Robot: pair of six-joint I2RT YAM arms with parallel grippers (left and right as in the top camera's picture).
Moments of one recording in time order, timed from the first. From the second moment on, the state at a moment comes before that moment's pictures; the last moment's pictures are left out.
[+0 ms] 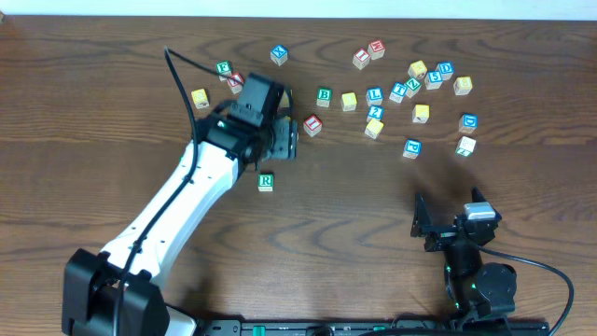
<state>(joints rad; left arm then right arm) -0.44 1.60 1.30 -0.75 -0.01 -0.35 0.13 0.02 0.01 -0.07 0.02 0.04</state>
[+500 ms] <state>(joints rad) -0.38 2.13 2.02 -1.09 -0.04 -0.26 0.13 0.02 0.01 -0.07 0.02 0.04</state>
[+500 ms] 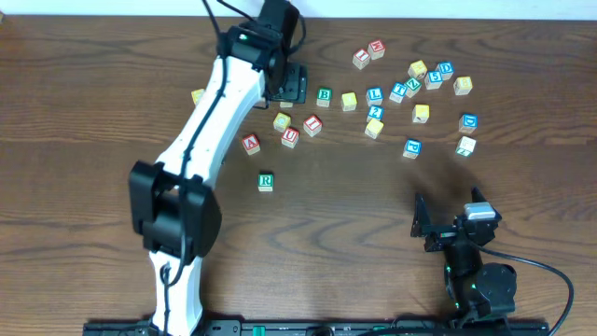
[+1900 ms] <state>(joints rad) -0.36 2.36 2.02 -0.88 -0.01 -0.27 0.13 0.02 0.01 -0.07 0.02 0.04</state>
